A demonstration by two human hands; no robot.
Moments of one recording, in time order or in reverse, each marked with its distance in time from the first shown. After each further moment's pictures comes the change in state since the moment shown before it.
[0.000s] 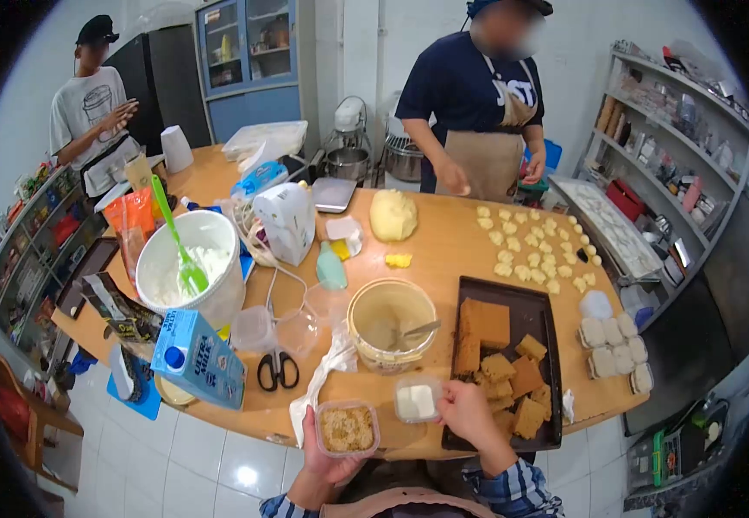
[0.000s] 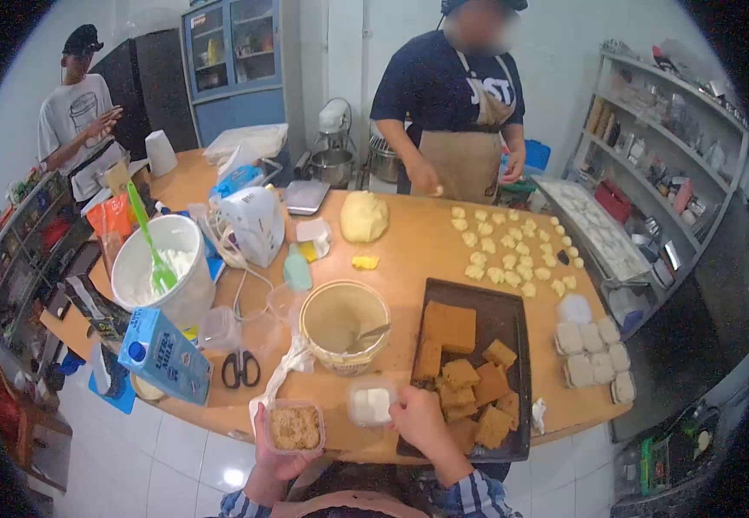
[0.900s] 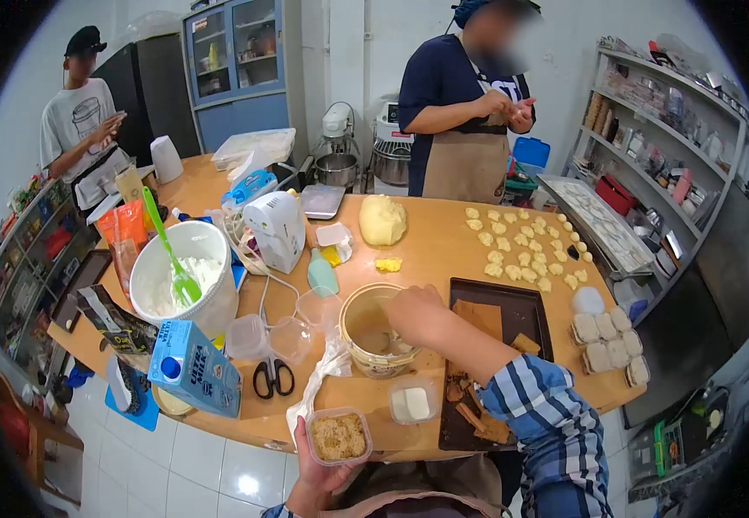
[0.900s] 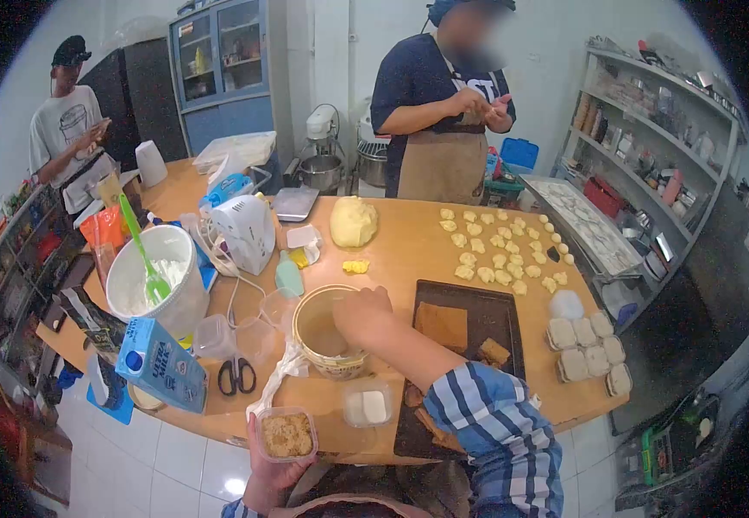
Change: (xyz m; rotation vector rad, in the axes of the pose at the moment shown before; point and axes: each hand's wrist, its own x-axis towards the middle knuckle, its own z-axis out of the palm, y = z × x) left_hand -0.009 0.000 0.002 0.068 0.115 0.058; right_hand 0.106 -0.153 -0.004 -1.276 -0.319 -0.403
